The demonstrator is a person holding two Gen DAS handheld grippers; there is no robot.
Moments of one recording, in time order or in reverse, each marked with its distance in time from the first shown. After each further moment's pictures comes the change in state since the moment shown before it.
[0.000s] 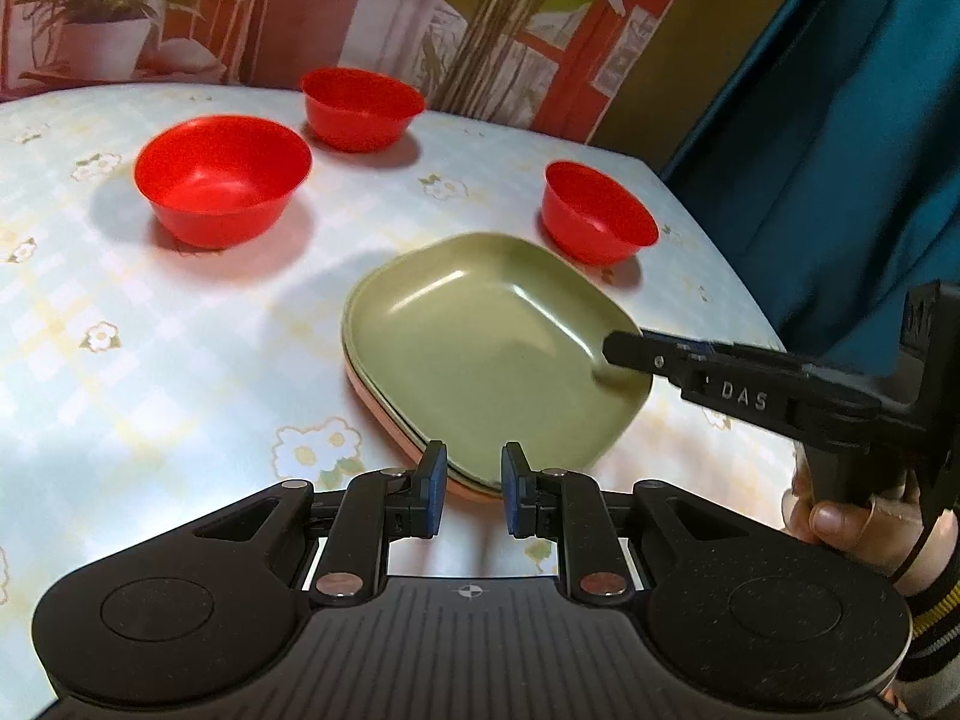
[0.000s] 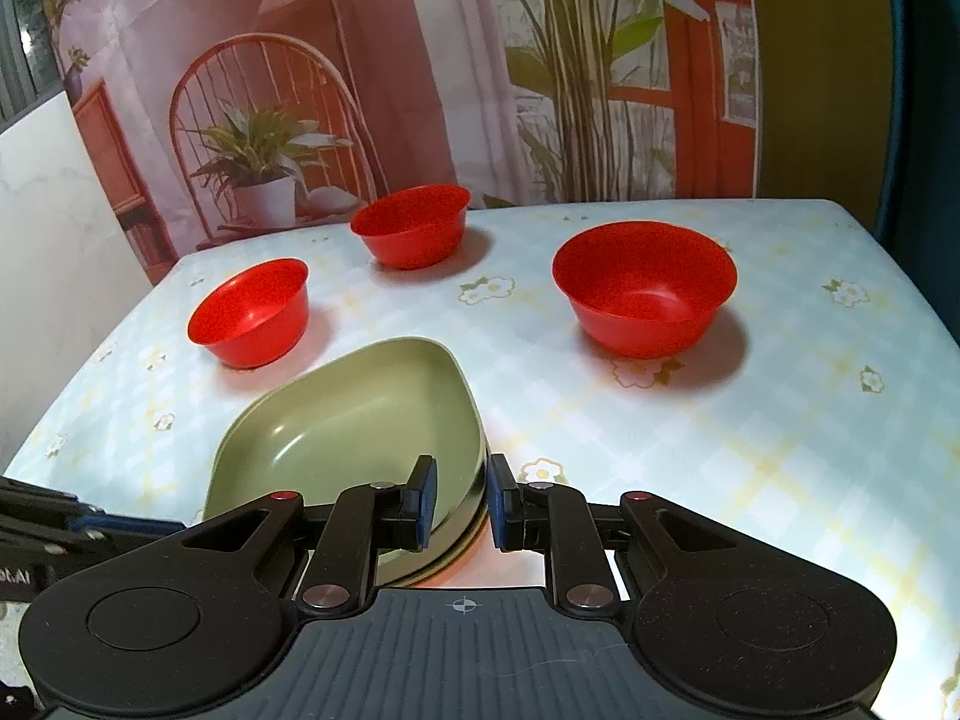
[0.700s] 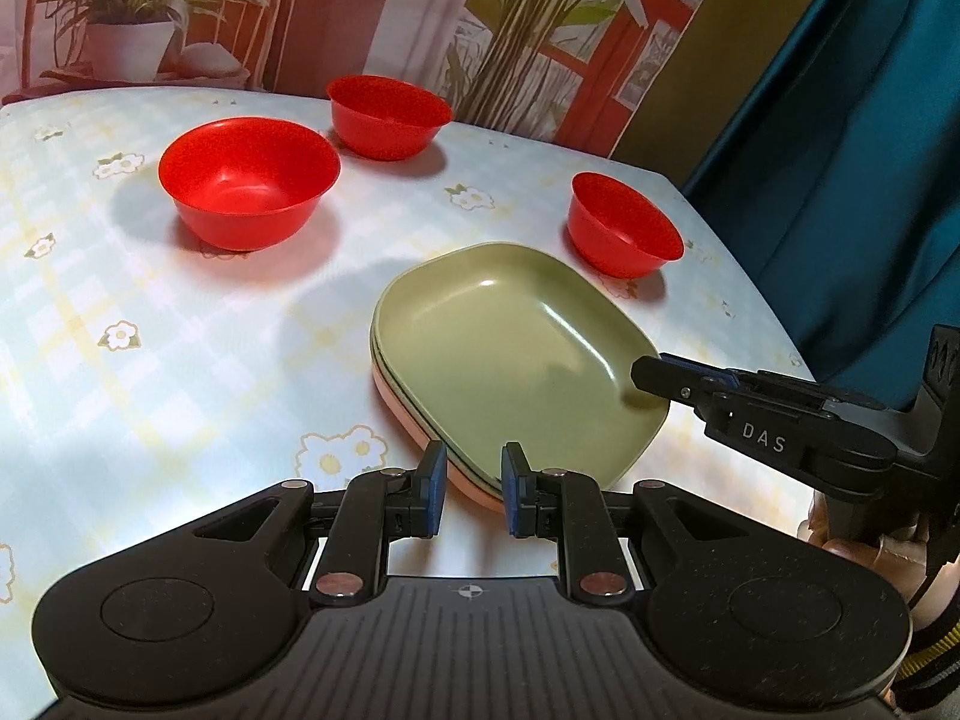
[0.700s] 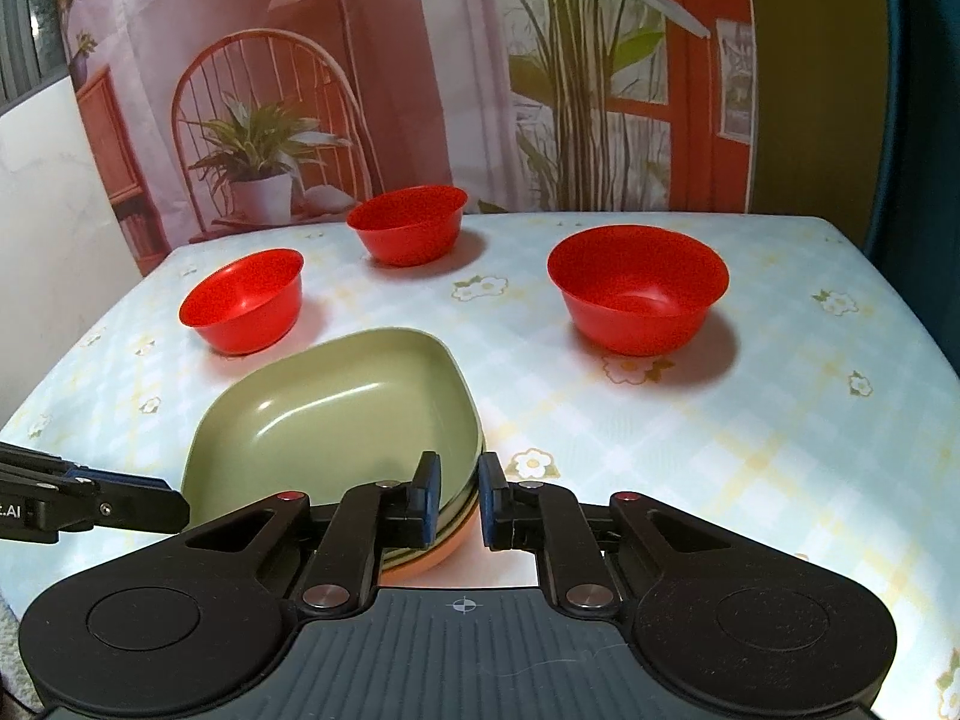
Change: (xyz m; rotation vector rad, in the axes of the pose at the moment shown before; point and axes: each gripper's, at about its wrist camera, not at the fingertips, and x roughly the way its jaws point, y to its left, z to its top) left arm 0.003 0.007 -0.001 -0.024 -0.016 0.030; right arm 0.000 0.003 -0.014 -0.040 -0.031 -0.030
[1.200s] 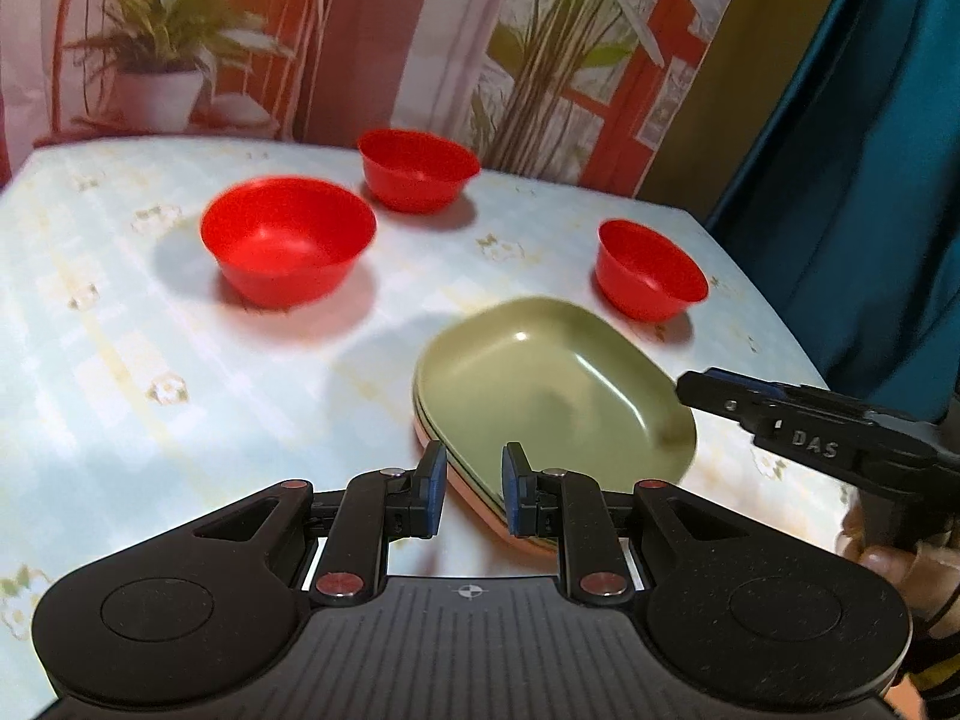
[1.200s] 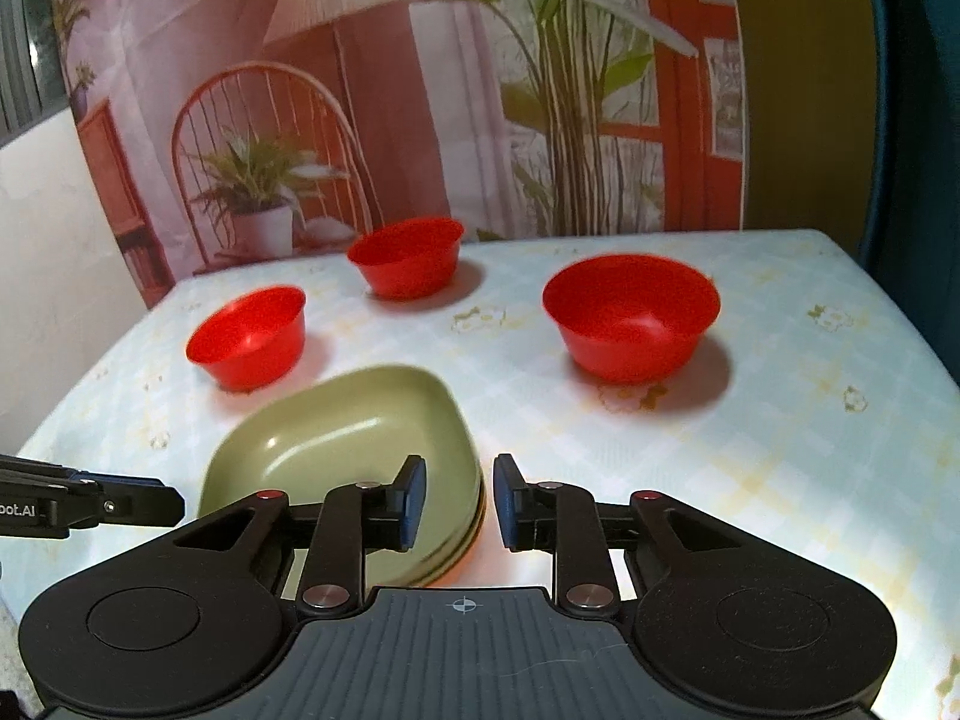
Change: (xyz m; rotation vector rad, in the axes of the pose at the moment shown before) left arm -0.018 0.000 0.009 0.030 -0.087 0.084; right arm -0.010 -0.006 0.008 0.031 -0.058 0.016
